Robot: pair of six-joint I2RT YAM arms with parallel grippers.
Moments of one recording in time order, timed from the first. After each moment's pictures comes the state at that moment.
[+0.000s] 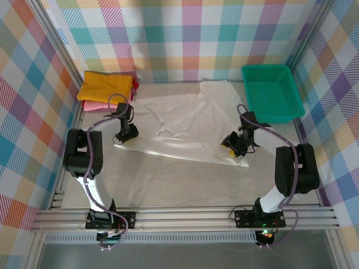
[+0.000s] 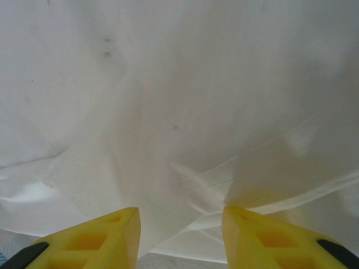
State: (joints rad) left arm -0.11 1.86 1.18 -0.53 -0.07 -0.55; right arm 0.16 1.59 0.92 -0.61 -0.39 0.78
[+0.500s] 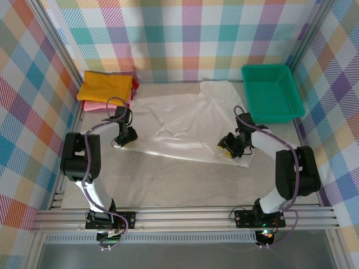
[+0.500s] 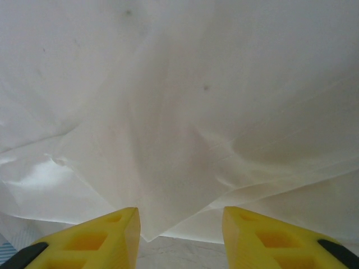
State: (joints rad) left arm -0.10 1.78 1.05 -0.49 -0.07 -0.57; right arm 0.22 1.56 0.90 -0.59 -0.40 0.85
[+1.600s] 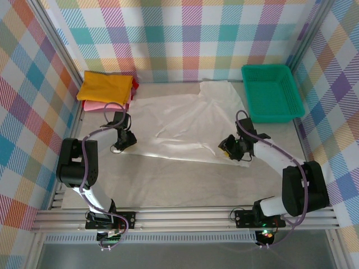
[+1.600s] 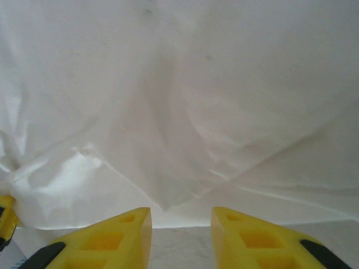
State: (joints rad) left arm -0.10 1.71 0.95 -0.44 -0.07 -0.61; right arm 0.27 1.40 0.76 -0.49 -0.32 0.98
